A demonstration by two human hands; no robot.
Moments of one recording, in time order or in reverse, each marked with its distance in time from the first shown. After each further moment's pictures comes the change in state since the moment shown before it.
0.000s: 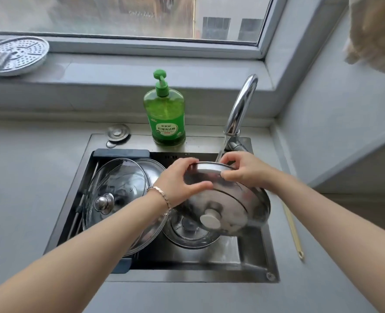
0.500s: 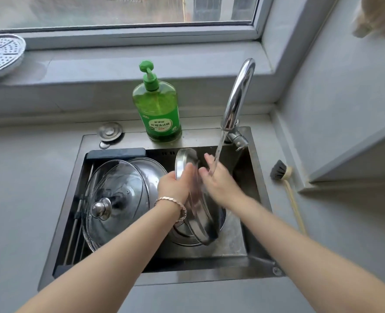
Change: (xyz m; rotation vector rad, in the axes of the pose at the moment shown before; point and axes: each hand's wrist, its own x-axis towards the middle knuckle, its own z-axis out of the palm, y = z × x) left_hand 0.012 0.000 0.034 -0.438 0.298 -0.556; right_hand 0.038 0.032 0.082 0.057 0.301 0.040
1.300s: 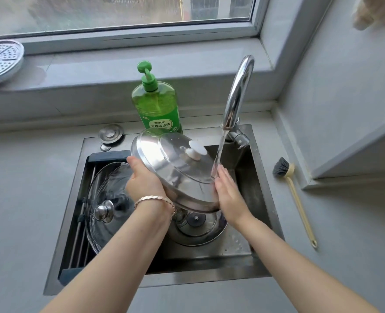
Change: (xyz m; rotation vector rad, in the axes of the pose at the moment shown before) left_hand -0.017 0.042 -0.036 -0.535 0.497 -0.203; right_hand -0.033 0.021 0.009 0.248 0.060 0.098
